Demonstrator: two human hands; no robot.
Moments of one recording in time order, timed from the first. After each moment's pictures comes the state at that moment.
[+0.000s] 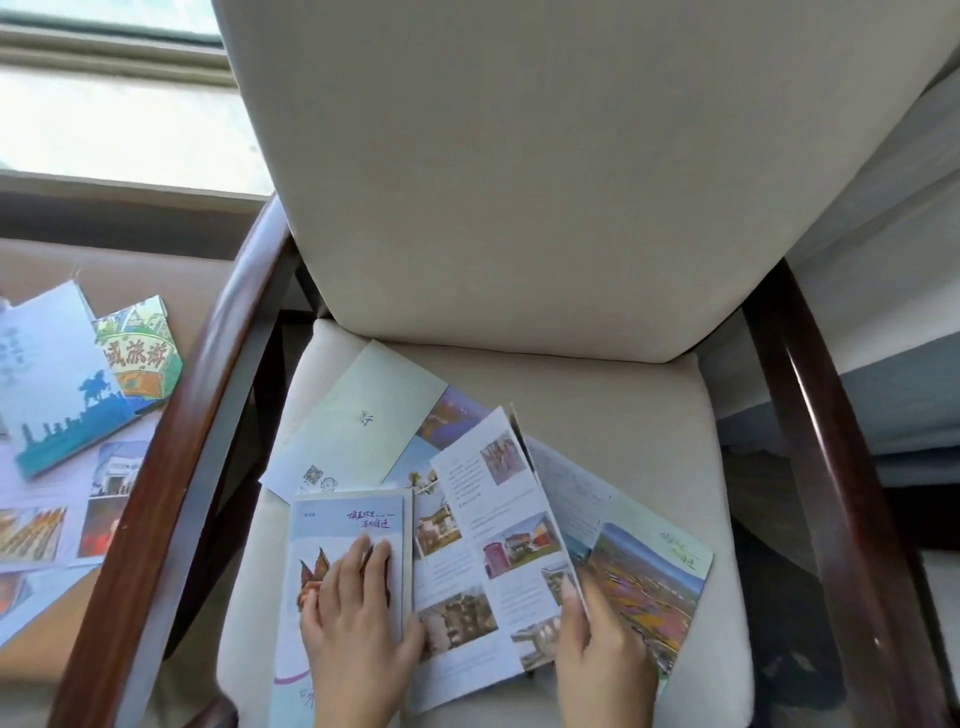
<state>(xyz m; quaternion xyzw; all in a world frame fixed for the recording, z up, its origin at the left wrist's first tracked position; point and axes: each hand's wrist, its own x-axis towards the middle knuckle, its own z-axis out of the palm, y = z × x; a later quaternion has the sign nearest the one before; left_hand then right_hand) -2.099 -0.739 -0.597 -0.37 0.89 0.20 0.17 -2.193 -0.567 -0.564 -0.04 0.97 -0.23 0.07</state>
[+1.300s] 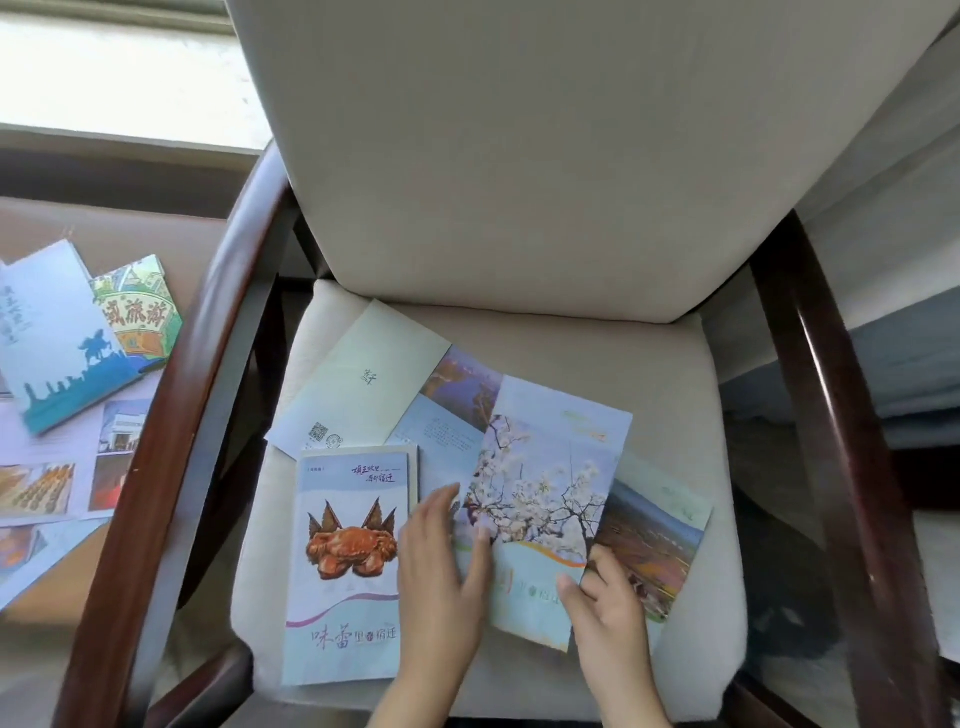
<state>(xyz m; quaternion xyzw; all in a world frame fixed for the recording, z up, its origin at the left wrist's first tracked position) -2.127 -0.689 -0.585 -0.37 0.81 0.45 -0.05 -2.174 -0.548 -0.575 0.17 0.72 -0.59 0.31</state>
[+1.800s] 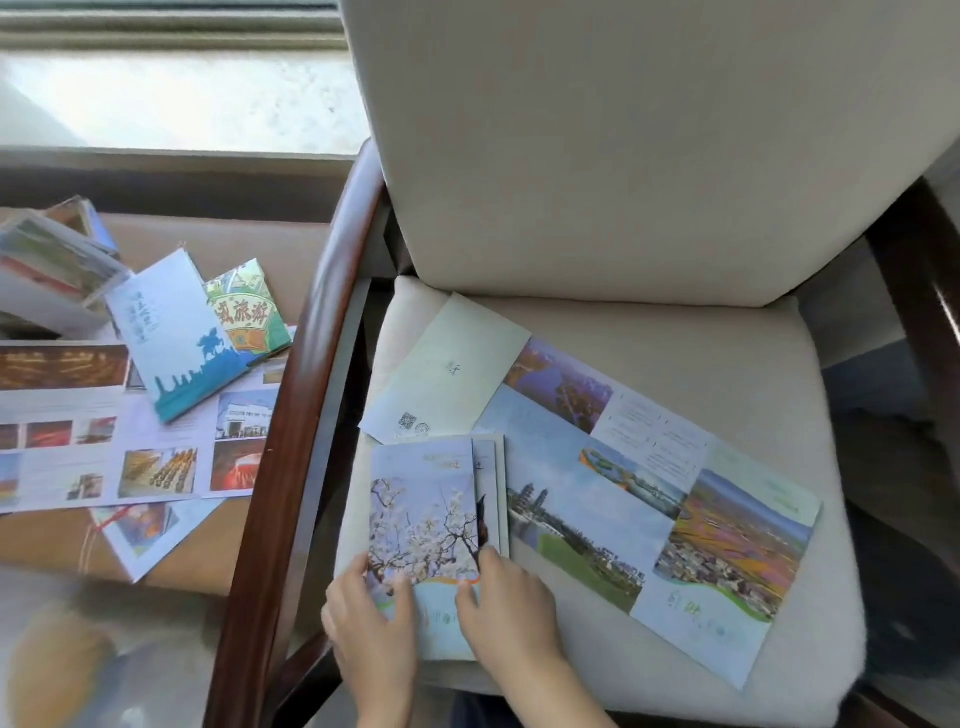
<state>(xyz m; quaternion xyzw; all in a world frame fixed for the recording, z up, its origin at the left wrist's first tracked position) -2.017 -0.774 -0.614 -0.62 0.72 0.31 0.00 -2.109 -0.686 -0.597 -0.19 0.88 -0.16 0.41</state>
